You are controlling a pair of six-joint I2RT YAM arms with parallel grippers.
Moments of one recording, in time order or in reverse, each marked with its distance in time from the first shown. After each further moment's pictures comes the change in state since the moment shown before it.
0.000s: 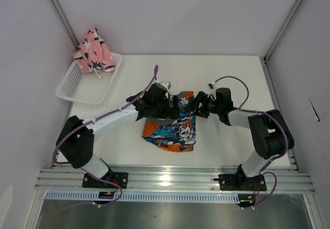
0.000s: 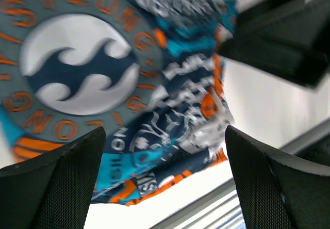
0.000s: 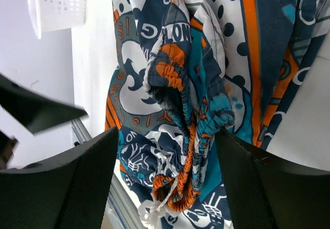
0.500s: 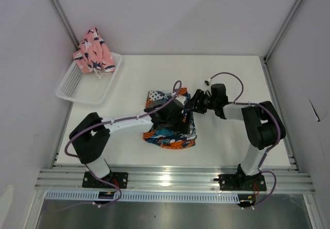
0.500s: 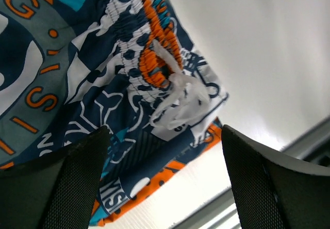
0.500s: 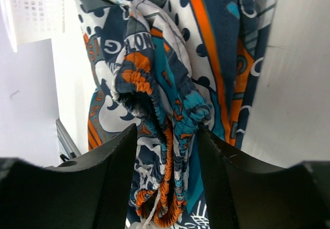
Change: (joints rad) left arm -0.236 0.093 -0.060 0.146 -0.104 0.008; right arm 0.022 0.148 0.140 -0.035 0.050 -0.037
